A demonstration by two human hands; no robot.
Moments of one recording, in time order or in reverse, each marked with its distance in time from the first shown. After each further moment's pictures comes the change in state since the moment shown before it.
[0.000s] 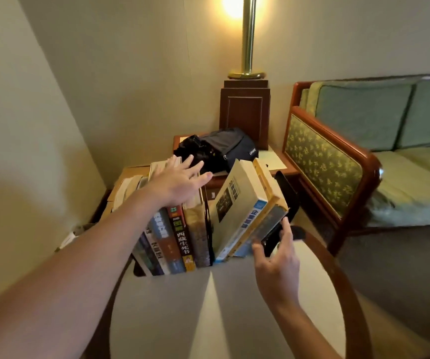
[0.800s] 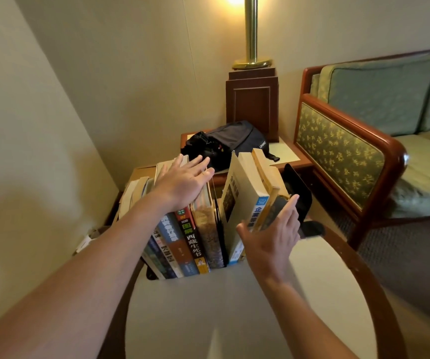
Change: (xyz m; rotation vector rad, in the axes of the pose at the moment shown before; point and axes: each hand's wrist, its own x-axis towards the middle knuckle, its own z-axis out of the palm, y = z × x) left_hand 0.003 -0.006 0.007 -0.090 0.070 0.038; right_hand 0.044 0.005 0.064 -0.191 0.251 -0.130
